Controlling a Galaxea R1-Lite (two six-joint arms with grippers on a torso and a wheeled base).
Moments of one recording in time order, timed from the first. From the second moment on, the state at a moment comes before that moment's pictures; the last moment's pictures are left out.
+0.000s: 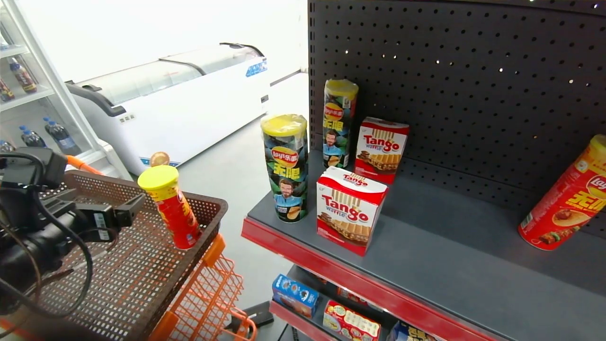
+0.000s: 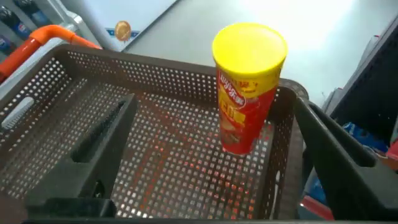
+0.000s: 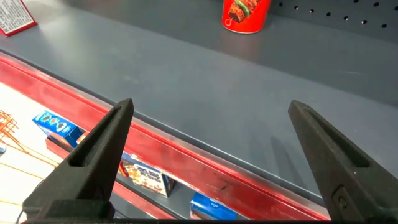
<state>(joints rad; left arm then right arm) 0.03 1.43 -0.43 -0.87 0.13 0.10 -0.01 0.01 0.00 0.00 -0.01 0.00</state>
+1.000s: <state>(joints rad) 0.00 1.94 -0.51 -1.23 0.13 0.10 -0.01 0.01 0.00 0.00 -0.01 0.00</state>
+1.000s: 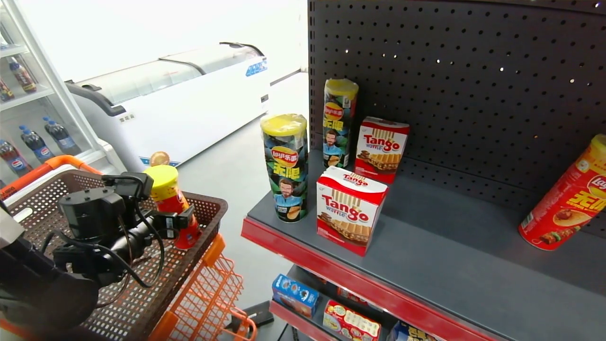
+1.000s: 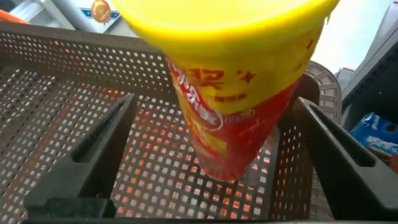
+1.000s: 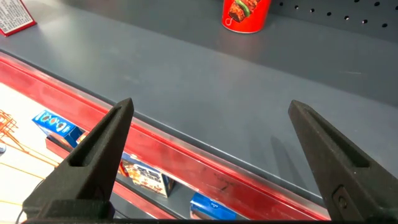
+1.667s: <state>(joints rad) 0.00 2.10 -0.62 -1.31 0.13 0.09 -0.01 0.01 0.00 0.00 -0.01 0.00</state>
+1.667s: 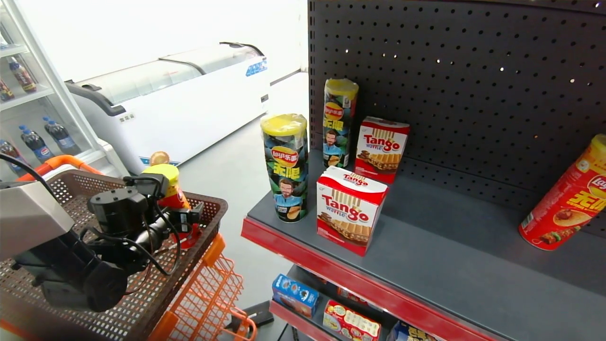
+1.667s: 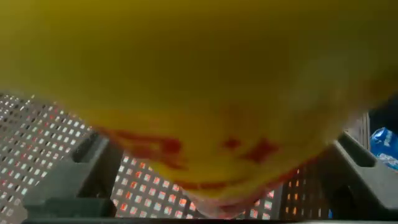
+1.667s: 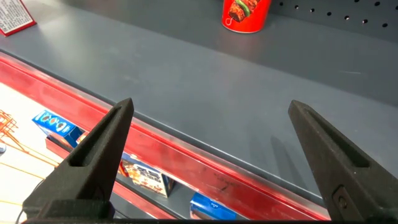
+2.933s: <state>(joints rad) -0.14 1.52 -0.49 -0.98 0.10 0.15 -0.01 0.01 0.00 0.00 -0.01 0.00</state>
